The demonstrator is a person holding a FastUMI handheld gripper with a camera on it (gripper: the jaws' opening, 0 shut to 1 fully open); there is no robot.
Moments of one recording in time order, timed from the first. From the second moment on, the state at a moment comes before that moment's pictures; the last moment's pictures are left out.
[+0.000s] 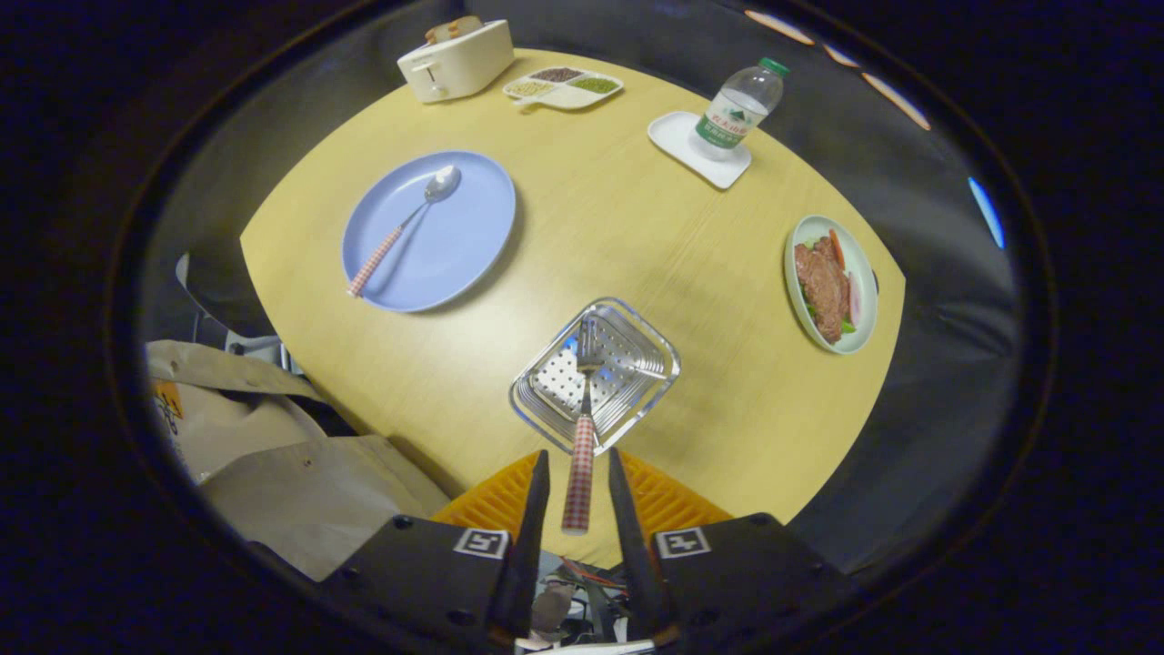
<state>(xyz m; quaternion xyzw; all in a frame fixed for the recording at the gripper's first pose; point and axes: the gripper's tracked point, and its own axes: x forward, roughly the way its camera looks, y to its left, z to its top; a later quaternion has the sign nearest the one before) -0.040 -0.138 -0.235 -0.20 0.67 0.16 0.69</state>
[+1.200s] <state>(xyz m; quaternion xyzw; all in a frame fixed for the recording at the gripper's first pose) -0.016 0.083 -0.289 -0.09 0.45 0.12 0.88</state>
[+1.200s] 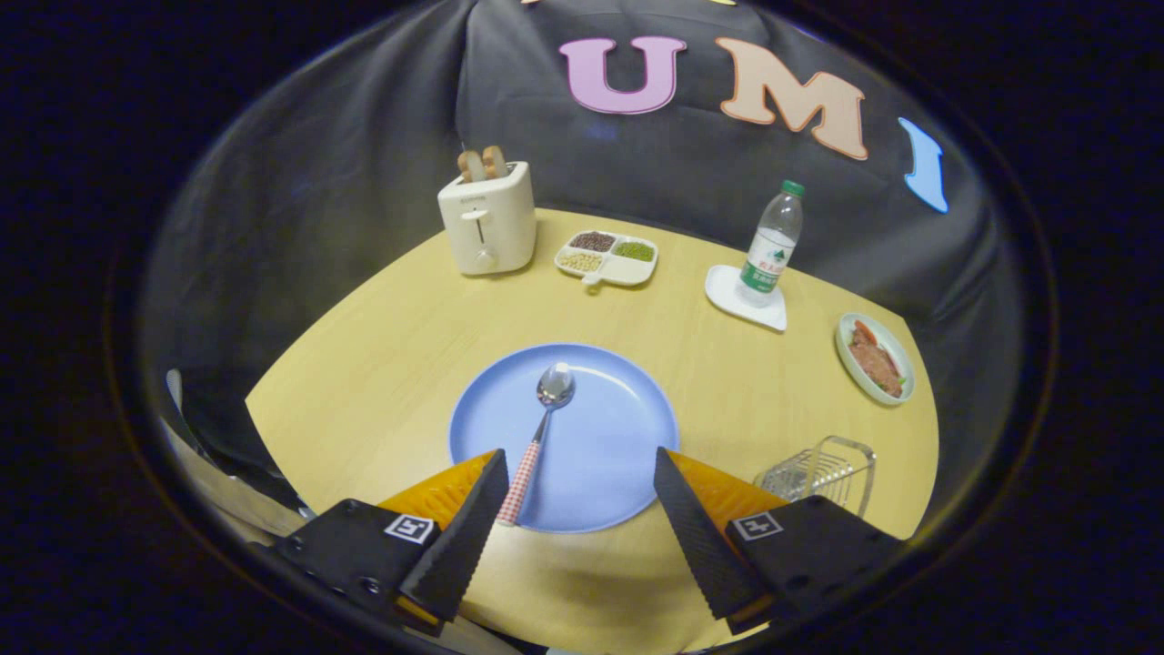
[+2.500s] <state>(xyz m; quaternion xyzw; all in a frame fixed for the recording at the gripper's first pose) -0.016 0.058 -0.294 -0.15 0.55 0.16 0.80</state>
